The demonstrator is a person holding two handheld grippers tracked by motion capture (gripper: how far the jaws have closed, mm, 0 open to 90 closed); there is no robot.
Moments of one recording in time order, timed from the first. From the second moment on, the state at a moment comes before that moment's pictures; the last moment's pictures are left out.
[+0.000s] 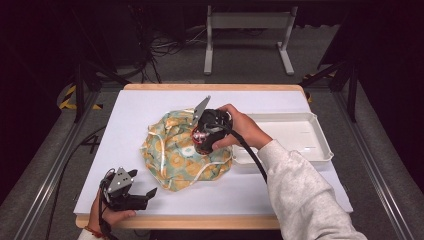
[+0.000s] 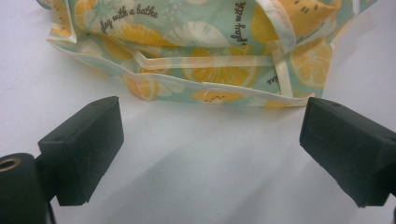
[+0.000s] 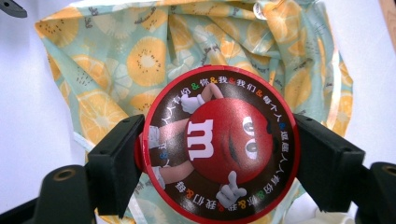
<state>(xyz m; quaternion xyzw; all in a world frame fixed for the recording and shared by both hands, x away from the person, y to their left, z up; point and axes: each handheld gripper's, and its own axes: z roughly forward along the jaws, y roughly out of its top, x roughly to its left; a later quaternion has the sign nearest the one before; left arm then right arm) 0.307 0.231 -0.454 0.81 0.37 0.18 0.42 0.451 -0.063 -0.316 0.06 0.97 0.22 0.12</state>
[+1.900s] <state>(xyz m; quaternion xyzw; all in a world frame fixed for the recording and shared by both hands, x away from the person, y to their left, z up) 0.309 0.228 -0.455 0.81 0.37 0.18 0.41 0.467 -0.200 -0.319 0.13 0.96 0.19 0.13</state>
